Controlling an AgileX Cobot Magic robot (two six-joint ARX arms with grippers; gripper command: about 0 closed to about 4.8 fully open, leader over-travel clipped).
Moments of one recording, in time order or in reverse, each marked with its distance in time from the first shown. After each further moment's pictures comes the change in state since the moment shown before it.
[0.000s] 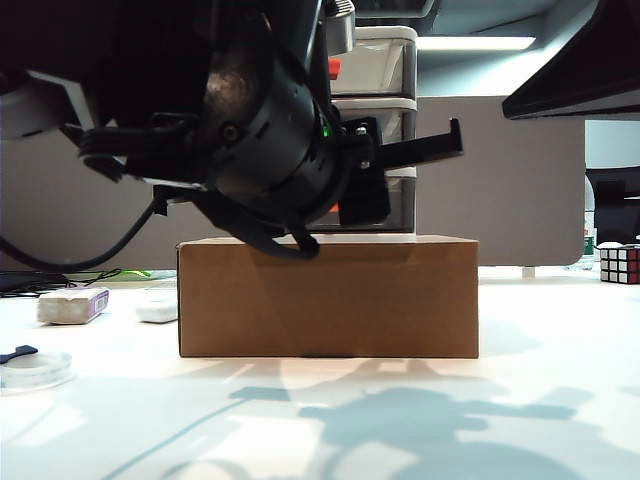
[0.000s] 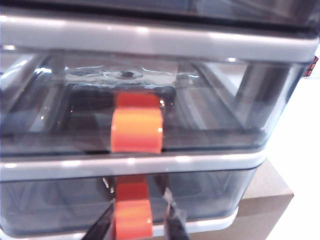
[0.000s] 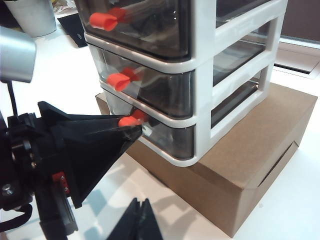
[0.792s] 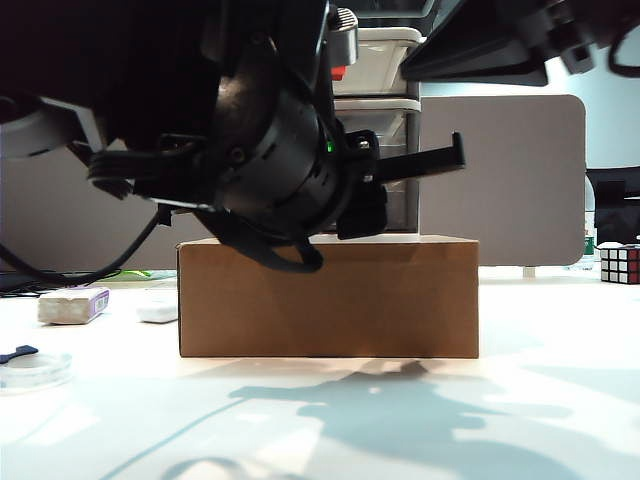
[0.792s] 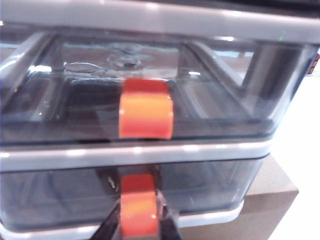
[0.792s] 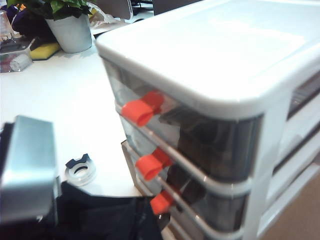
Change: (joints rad) left arm 0.004 0.031 0.004 0.023 0.004 0.000; right arm 0.000 0.406 0.217 0.212 -0.135 0.000
